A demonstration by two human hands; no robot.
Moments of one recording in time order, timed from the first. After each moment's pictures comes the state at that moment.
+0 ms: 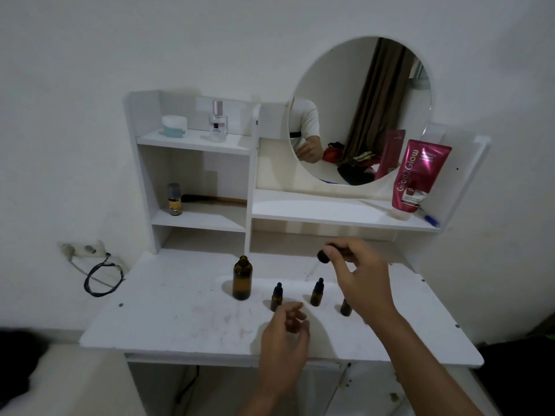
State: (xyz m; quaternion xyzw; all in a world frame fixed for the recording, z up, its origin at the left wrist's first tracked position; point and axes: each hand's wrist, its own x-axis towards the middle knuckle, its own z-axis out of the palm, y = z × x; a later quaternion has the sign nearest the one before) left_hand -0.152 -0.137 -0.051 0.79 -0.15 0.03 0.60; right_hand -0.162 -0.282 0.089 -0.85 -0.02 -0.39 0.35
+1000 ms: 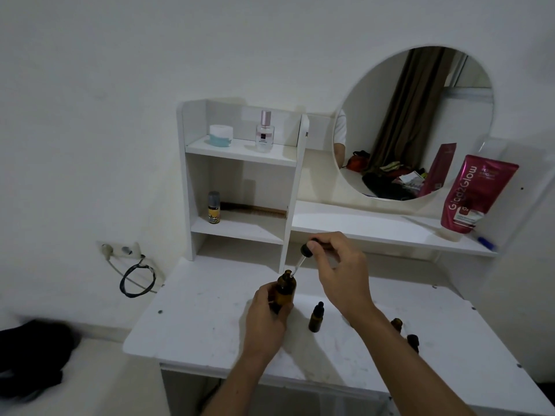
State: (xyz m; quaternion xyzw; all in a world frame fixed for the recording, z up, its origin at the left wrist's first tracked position) left_hand -0.038 -0.059 -0.068 0.79 -0.09 0.07 0.60; right_hand -0.082 -0.193 0.092 -0.82 -0.10 -0.39 0.40
